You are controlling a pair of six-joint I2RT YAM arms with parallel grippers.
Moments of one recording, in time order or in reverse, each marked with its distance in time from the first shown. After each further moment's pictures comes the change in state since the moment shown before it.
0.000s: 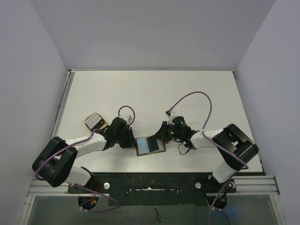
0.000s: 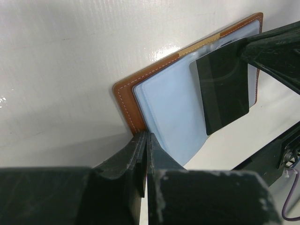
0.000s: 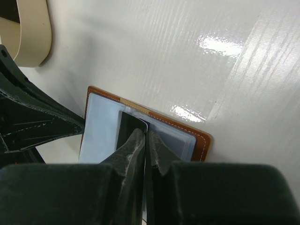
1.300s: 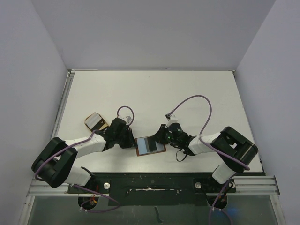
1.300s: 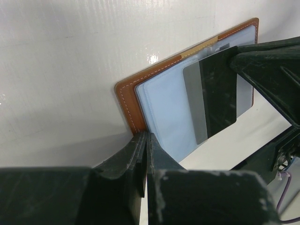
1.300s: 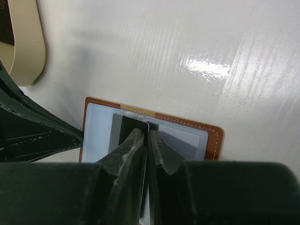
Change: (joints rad) left arm -0.001 -0.008 -0.016 0.021 -0.003 -0.039; right arm 0.132 -0.022 -0.072 0.117 0.260 0.076
